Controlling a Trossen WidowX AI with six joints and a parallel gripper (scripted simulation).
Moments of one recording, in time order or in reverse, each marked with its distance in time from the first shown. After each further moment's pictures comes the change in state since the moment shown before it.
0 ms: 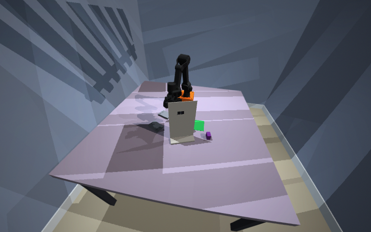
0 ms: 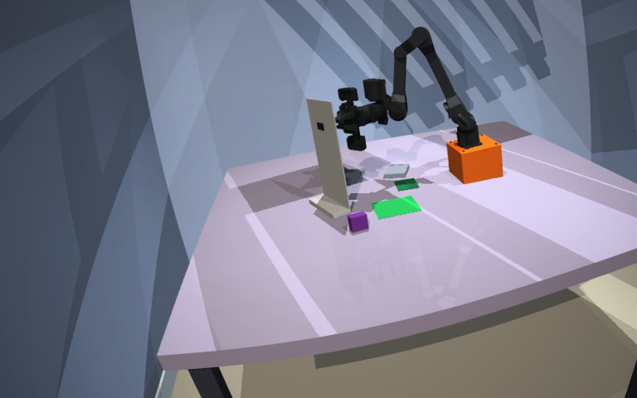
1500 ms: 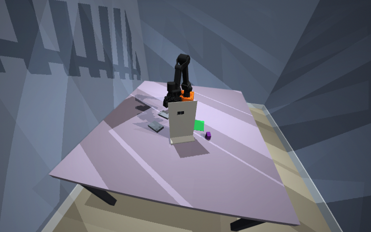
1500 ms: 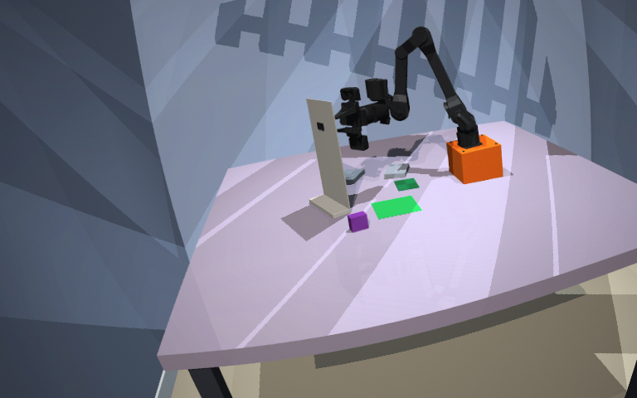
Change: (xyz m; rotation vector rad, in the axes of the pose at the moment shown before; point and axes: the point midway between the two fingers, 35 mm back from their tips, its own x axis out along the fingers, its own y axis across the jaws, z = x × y) arm -0.008 -0.001 -0.001 0.001 0.002 -0.002
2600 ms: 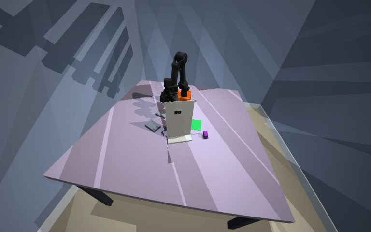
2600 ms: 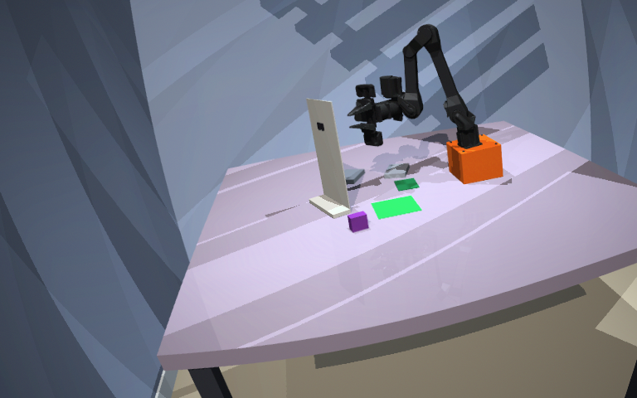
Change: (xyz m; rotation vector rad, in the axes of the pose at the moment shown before) arm -0.049 -0.001 -0.014 -0.008 0.003 -0.005
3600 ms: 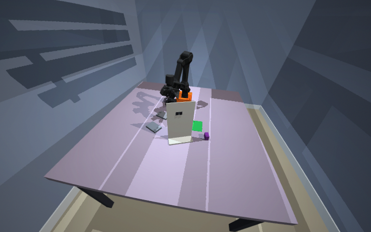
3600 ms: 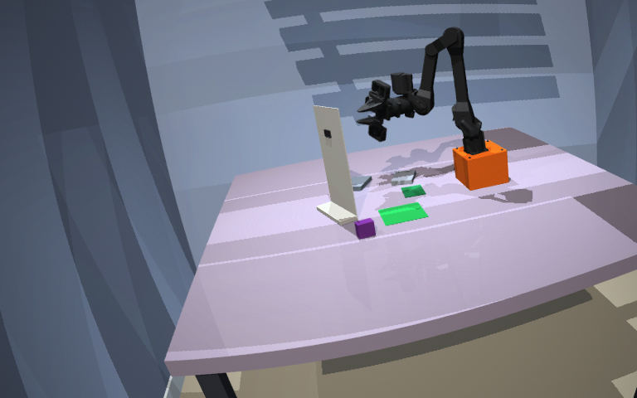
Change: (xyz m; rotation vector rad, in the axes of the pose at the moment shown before) arm -0.017 0.031 0.002 -0.358 -0.090 -0.015
